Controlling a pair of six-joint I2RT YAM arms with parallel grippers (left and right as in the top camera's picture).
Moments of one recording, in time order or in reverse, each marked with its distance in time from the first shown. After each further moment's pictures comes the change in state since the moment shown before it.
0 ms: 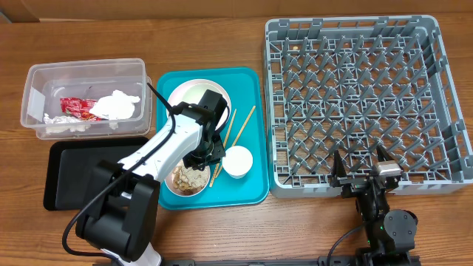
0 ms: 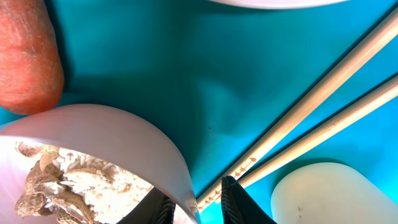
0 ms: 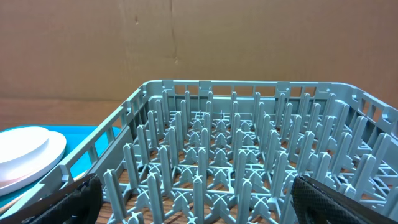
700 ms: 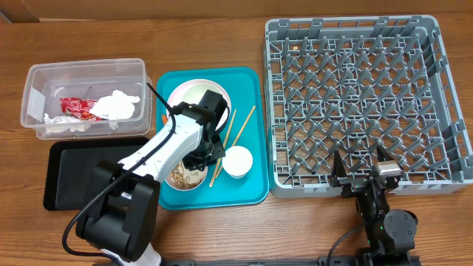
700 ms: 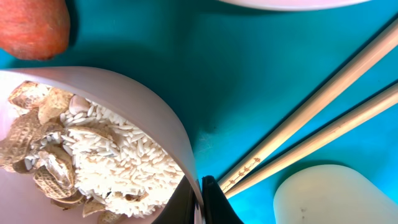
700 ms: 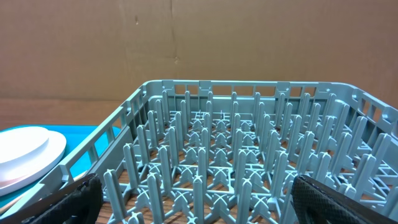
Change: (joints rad) left arm 0.000 0.000 0.000 -0.008 -0.011 -0.018; right arm 0.000 0.000 0.000 0.000 0.000 0.000
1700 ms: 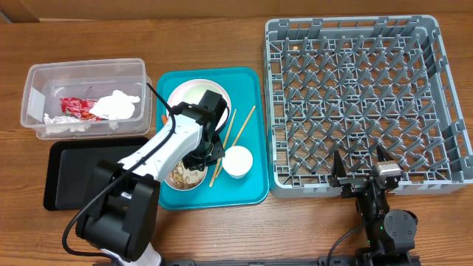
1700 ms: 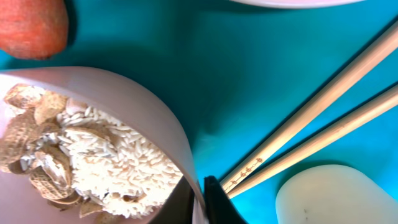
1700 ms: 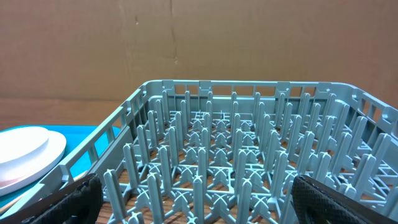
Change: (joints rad) left arm 0.000 0.000 -0.001 -0.003 0.000 0.011; right arm 0.000 0.000 0.000 0.000 0.000 0.000
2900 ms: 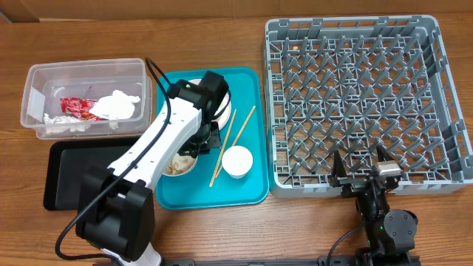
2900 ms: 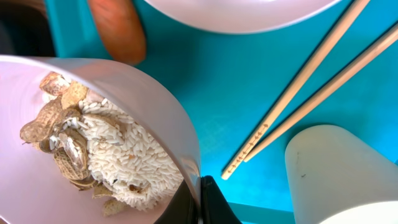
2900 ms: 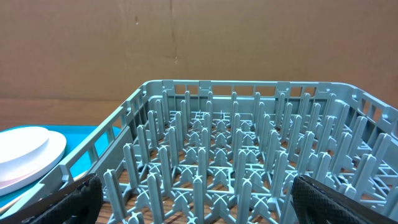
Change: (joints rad) left arm 0.000 0.000 0.254 -0.293 -0.105 0.152; right arm 0.000 0.000 0.000 0.000 0.000 0.000
